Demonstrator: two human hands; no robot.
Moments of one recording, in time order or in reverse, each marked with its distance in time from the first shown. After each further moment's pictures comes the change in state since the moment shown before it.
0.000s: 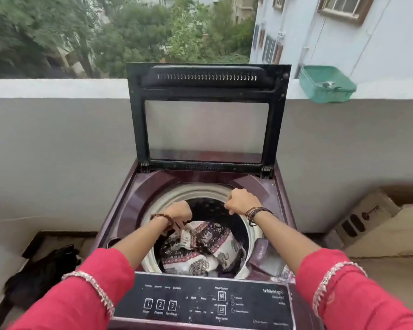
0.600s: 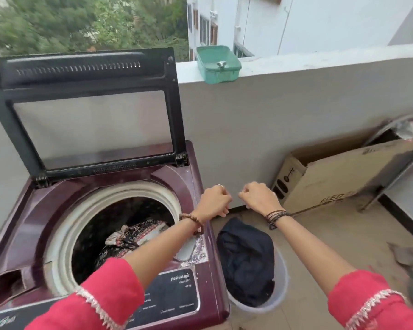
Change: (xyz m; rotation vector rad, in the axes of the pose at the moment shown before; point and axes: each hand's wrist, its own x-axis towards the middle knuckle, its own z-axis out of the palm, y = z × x) left_hand -0.017 0.226 0.191 -0.168 -0.052 0.445; right_hand -0.097 0.235 -0.058 0.098 0.298 0.302
